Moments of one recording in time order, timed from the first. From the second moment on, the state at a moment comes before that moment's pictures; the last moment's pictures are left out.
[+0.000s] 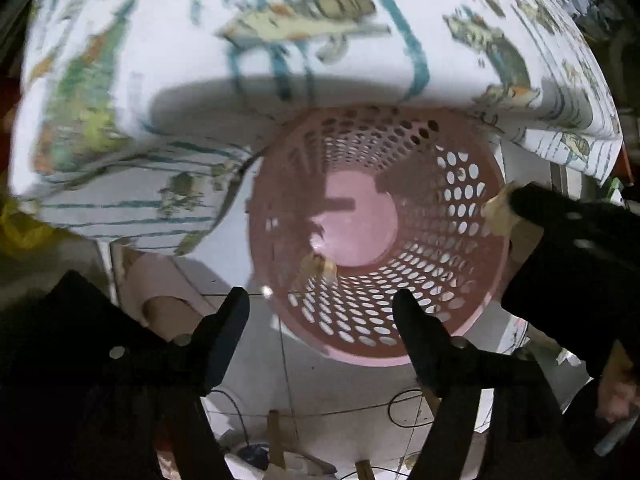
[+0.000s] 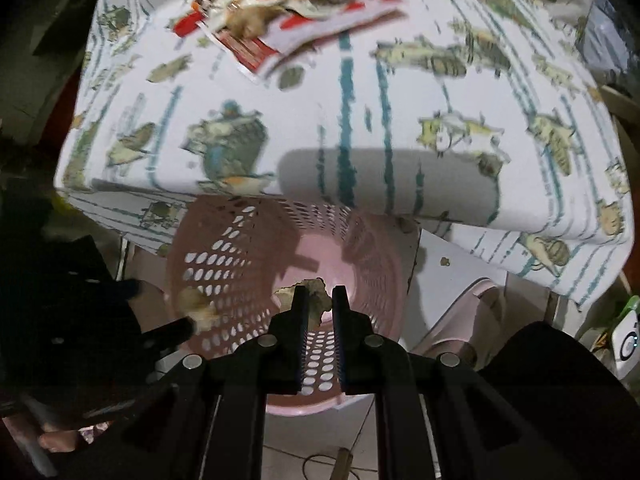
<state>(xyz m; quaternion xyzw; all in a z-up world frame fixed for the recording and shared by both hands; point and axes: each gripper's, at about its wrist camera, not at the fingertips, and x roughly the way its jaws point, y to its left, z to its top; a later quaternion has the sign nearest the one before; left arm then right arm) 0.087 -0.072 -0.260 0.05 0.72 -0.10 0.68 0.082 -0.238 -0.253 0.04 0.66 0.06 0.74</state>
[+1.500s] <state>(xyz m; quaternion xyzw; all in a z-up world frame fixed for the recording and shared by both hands) 0.109 0.010 0.130 0.00 0.26 -0.03 0.96 0.100 -0.202 0.092 -0.04 0.28 0.02 0.96</state>
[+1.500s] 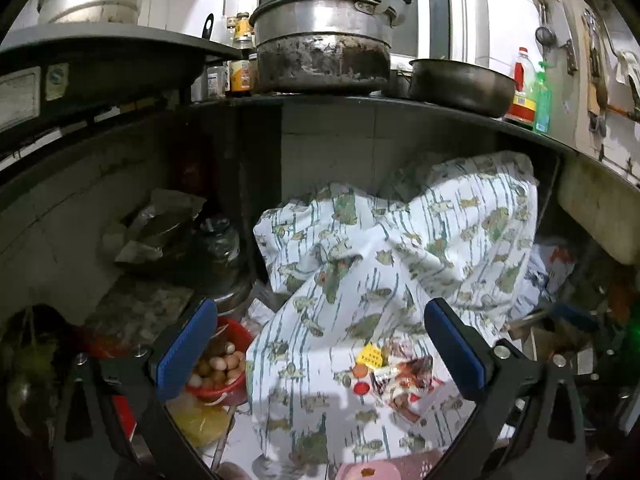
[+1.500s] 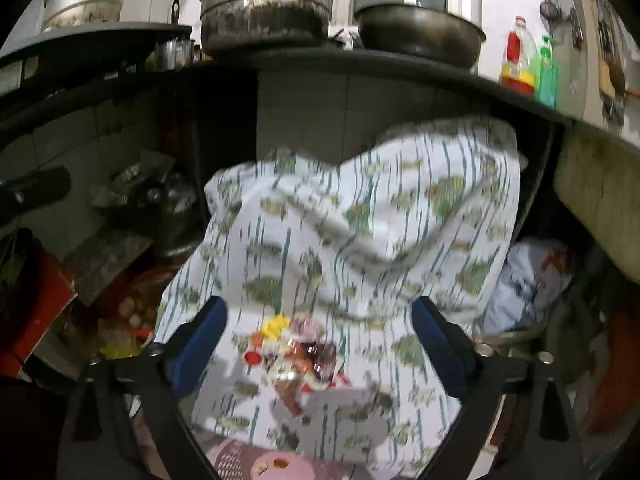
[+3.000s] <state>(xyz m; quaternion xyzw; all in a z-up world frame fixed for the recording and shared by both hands) 0.241 -0.012 -0.027 0.04 0.46 0.00 0.89 0.242 -0.192 -0.151 0.00 0.63 0.11 0.77</state>
